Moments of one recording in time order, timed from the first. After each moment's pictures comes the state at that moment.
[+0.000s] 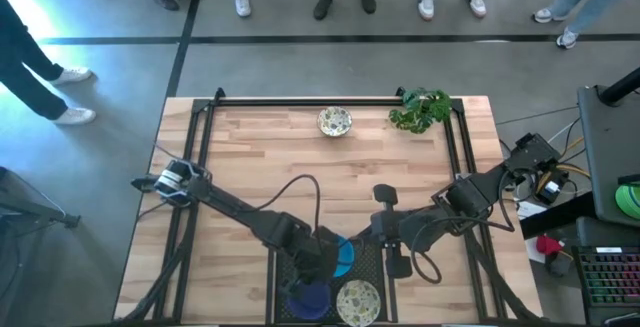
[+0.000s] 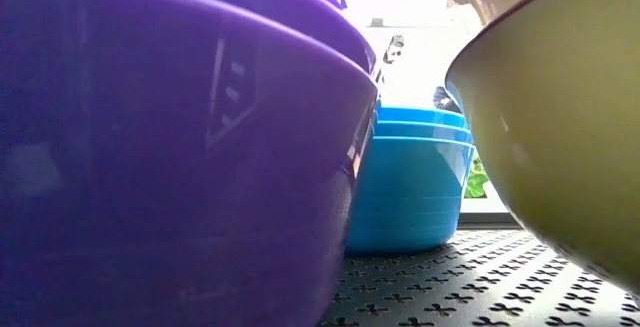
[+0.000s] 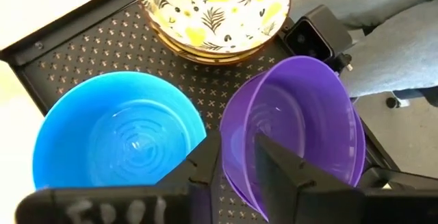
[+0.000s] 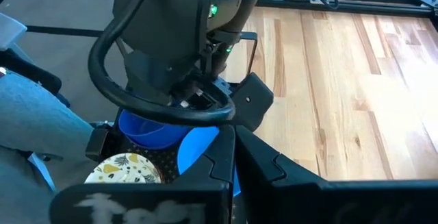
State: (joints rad) left arm -0.43 1.94 1.68 -0.73 0.18 0.12; right arm 0.55 1.52 1.60 -0.80 0.34 0.34
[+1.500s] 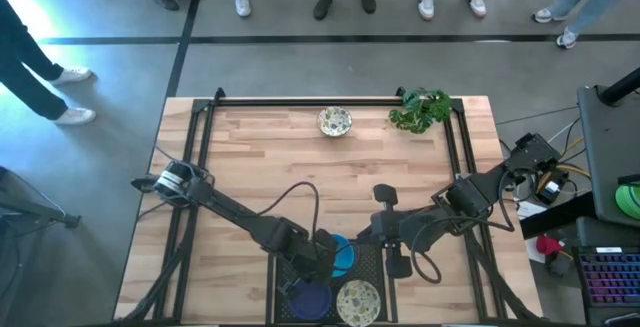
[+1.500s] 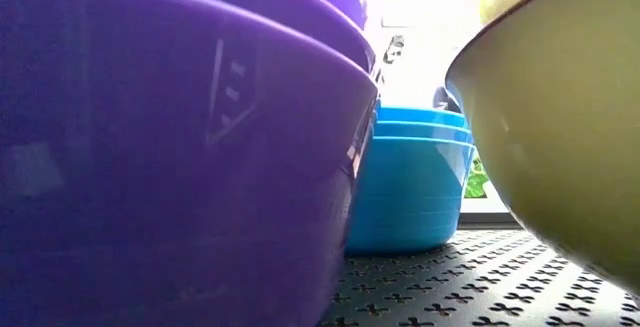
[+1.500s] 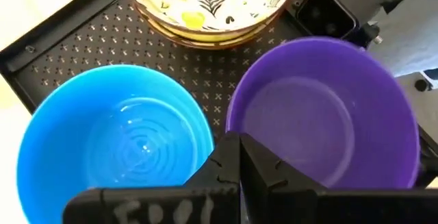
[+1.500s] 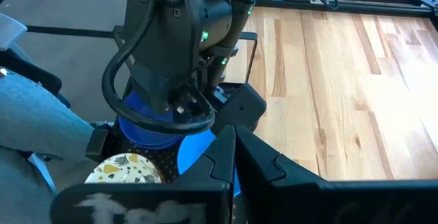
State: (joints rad) left arm -0.45 1.94 1.57 -0.62 0.13 0.20; right arm 0.55 1.52 1.60 -0.80 0.34 0.34
